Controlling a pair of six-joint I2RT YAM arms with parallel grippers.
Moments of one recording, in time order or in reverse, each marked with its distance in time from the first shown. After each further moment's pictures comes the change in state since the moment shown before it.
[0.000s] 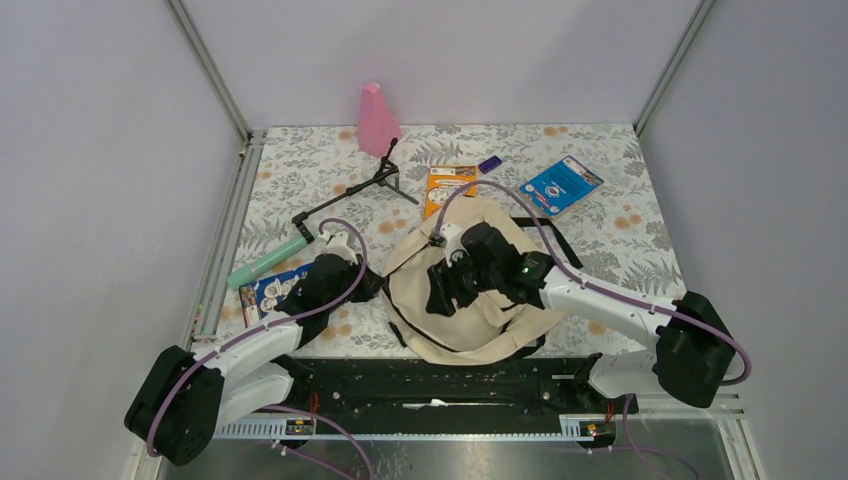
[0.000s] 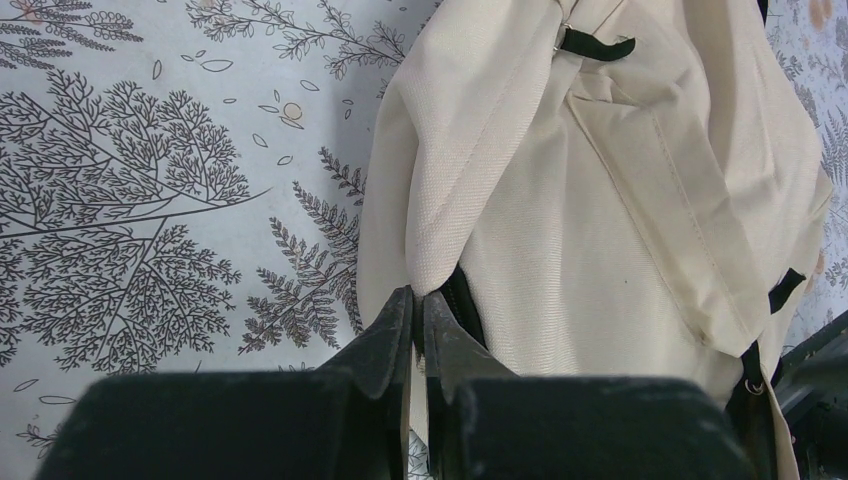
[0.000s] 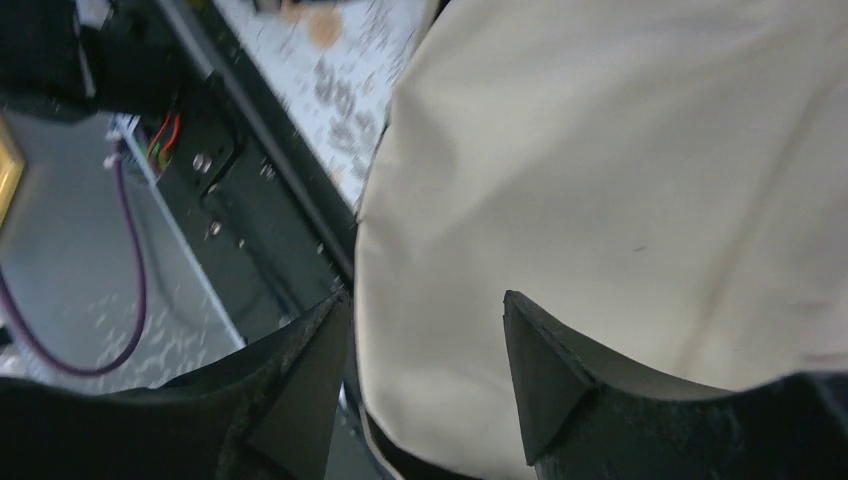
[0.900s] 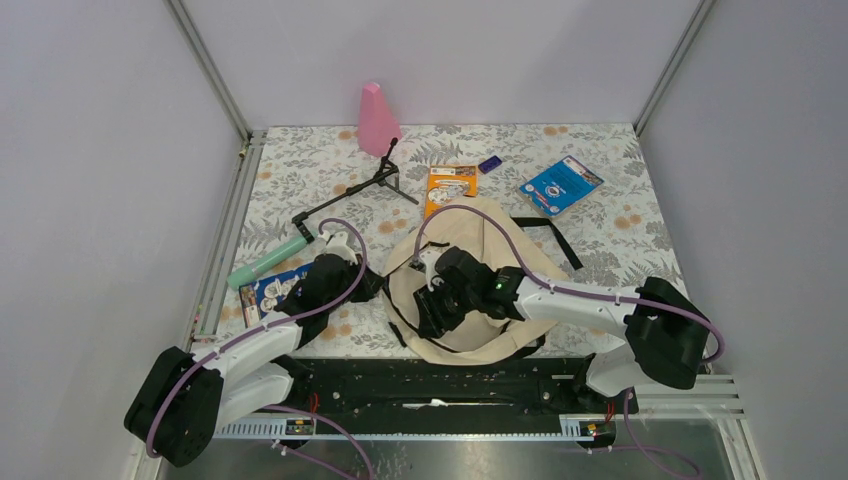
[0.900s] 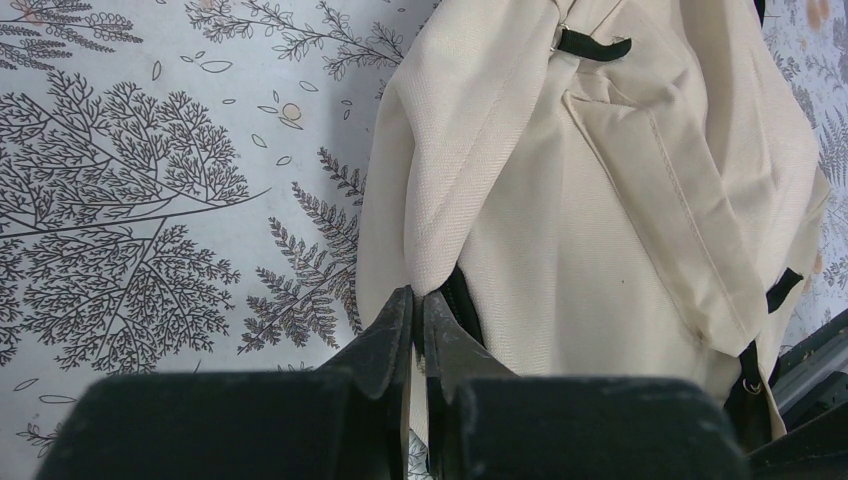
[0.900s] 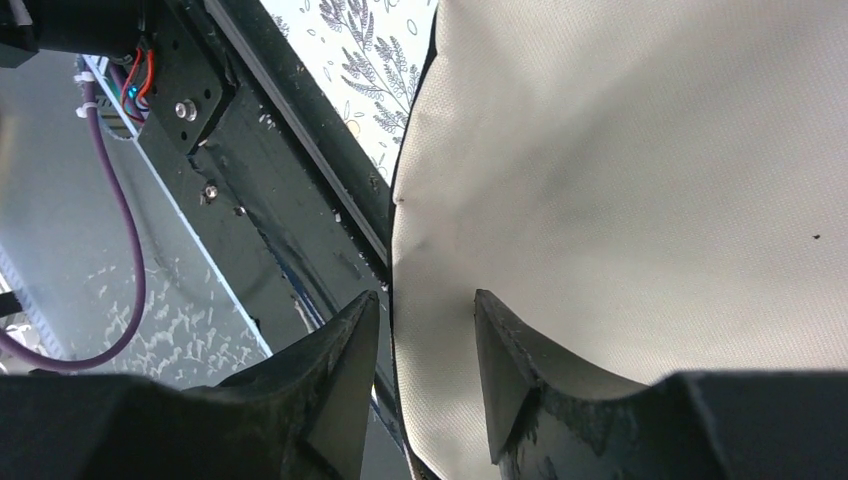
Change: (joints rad) left arm 0.000 -0.005 0.000 -0.002 0.000 0.000; right arm 0.174 0.124 -0.037 0.030 0.003 0.122
